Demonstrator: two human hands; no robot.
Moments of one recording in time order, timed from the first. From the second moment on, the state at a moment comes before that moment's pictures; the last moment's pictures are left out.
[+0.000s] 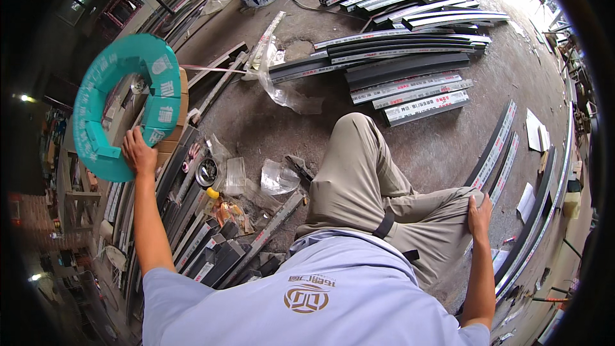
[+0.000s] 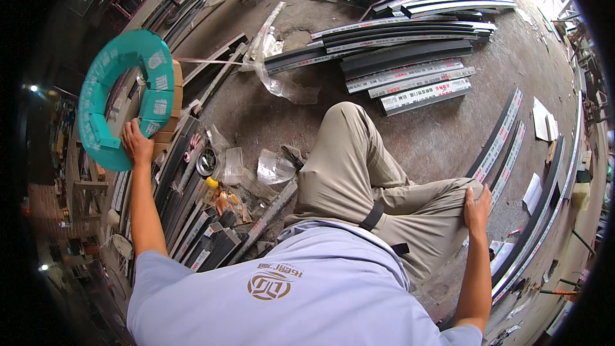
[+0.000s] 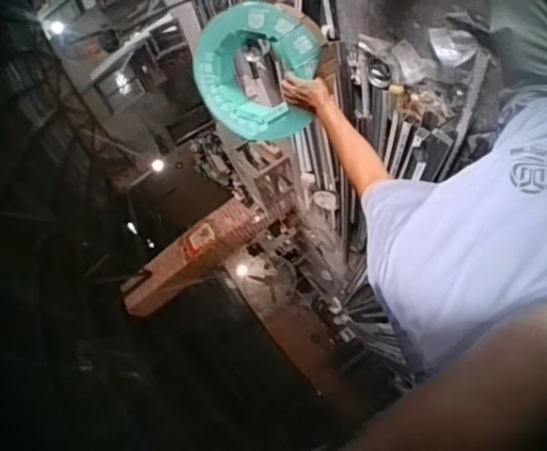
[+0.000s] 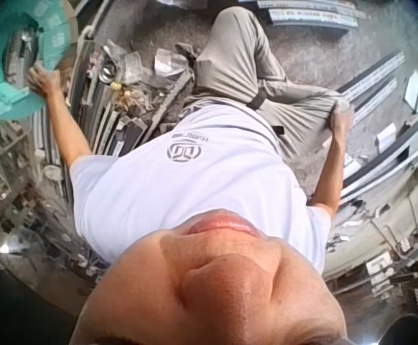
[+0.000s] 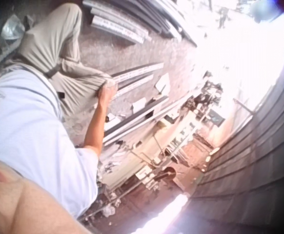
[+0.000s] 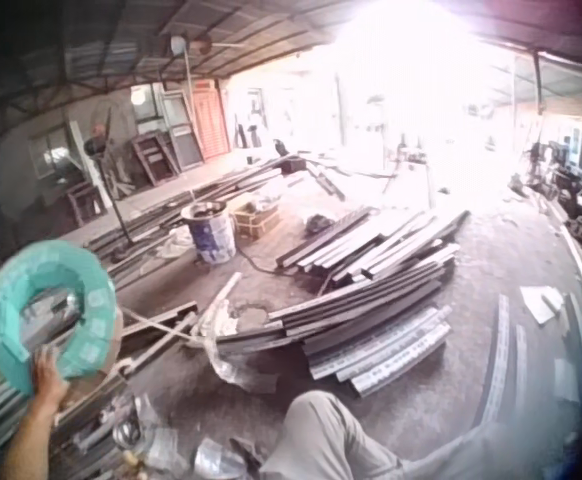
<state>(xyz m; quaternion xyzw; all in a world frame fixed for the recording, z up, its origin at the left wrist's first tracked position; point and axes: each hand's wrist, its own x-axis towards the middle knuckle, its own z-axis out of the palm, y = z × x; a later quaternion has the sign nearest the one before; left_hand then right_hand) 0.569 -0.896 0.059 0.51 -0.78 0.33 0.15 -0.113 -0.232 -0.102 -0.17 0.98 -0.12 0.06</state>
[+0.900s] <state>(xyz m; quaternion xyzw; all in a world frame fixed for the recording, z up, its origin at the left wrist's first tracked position) 0.510 -0.791 0.240 0.30 -0.84 0.35 0.28 -0.010 -0.581 0.067 -0.68 0.67 -0.30 0.04</state>
